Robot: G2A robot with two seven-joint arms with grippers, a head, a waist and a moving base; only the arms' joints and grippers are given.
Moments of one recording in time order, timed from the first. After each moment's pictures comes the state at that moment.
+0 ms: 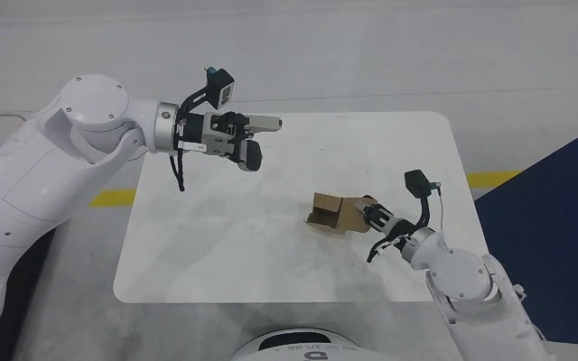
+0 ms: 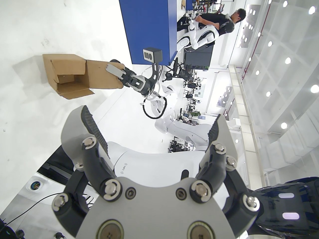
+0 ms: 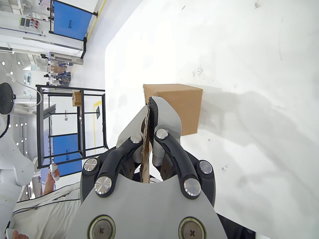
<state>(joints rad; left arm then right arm) 0.42 -0.68 -0.59 -1.71 -0.93 0.29 -0.98 -1.85 -1.11 1.49 -2.24 -0.29 0.40 0.59</state>
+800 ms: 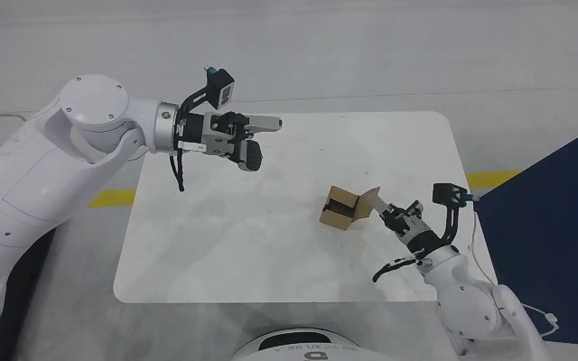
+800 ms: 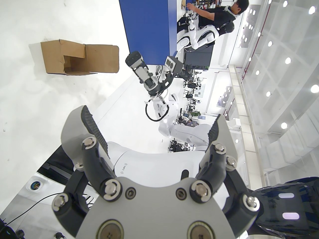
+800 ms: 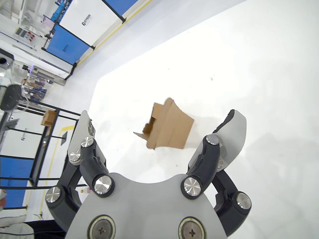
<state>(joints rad) 0.42 -0.68 -0.59 -1.71 -0.93 0.29 -0.98 -2.10 -1.10 1.54 -2.35 -0.60 0.22 0.33</state>
